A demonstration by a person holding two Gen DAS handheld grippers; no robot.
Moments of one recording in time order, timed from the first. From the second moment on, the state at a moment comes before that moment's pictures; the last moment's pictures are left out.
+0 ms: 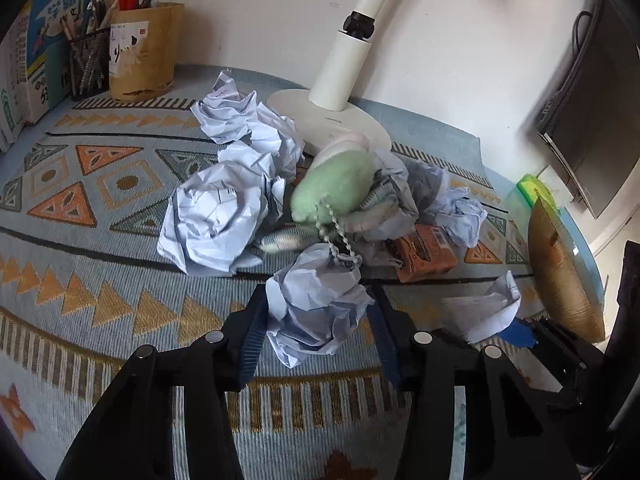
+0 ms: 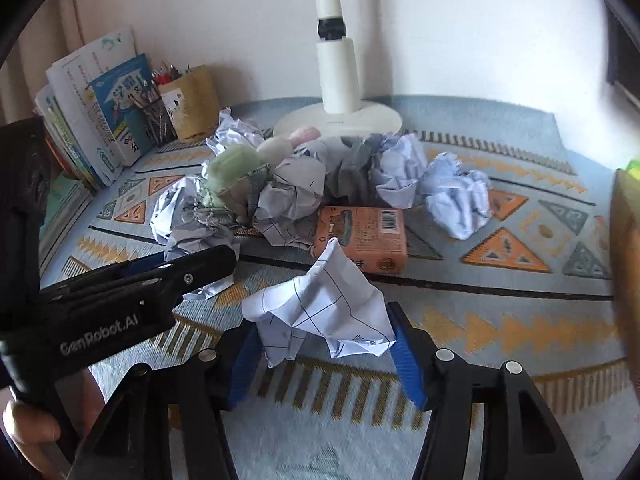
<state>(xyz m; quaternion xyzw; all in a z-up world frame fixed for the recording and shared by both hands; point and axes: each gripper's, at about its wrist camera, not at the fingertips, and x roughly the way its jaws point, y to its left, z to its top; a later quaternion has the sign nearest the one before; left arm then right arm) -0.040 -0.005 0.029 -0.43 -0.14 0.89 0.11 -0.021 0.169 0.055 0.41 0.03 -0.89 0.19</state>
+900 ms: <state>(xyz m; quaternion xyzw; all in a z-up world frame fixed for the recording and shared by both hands) 0.016 0.071 0.031 -0.40 0.03 0.91 0.11 0.012 0.250 0.046 0.42 0.01 -0.90 0.12</state>
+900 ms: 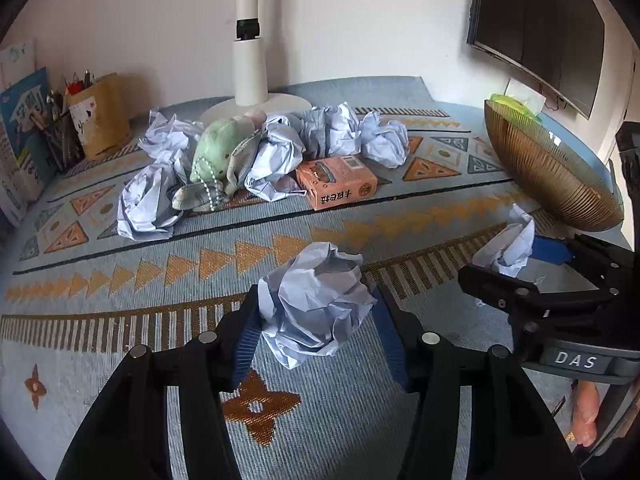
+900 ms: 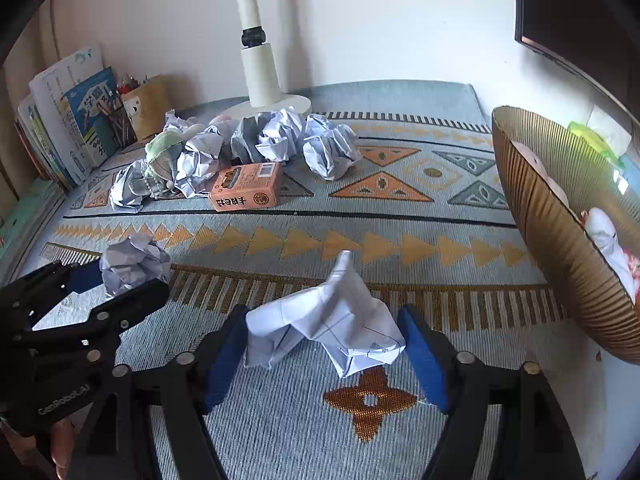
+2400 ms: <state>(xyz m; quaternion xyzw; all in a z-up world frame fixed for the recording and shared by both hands) -0.003 0.215 0.161 -0.29 0.00 0.90 0.33 0.060 0.444 0.184 0.24 -0.15 -0.96 -0.08</state>
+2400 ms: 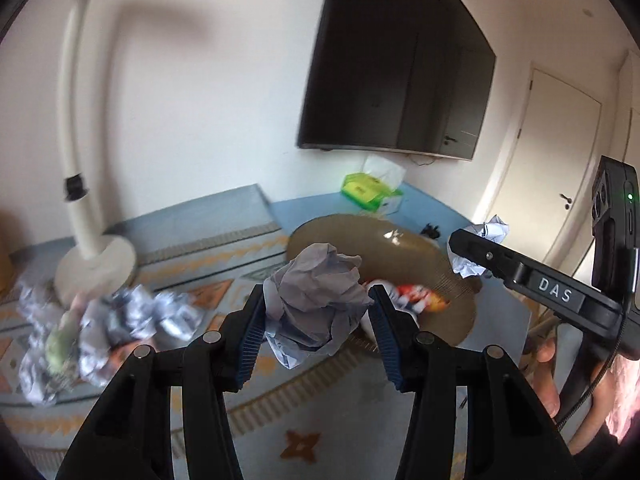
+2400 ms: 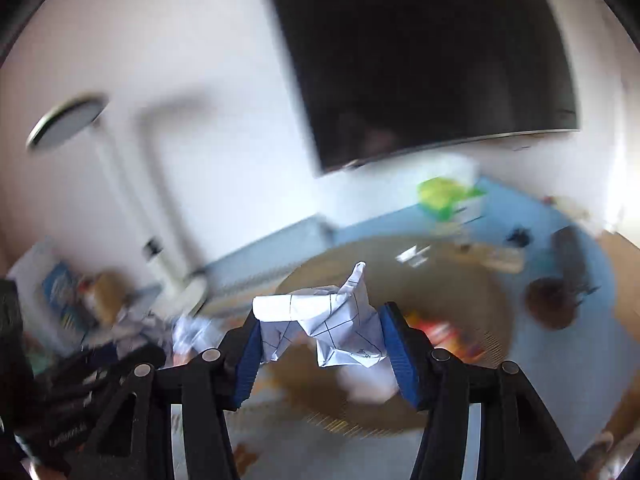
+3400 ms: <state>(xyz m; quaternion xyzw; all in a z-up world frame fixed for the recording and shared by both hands) 0.023 0.034 0.145 -0.25 -0.10 0.96 0.09 0.038 0.316 0.165 0.30 -0.09 -0.94 0.11</state>
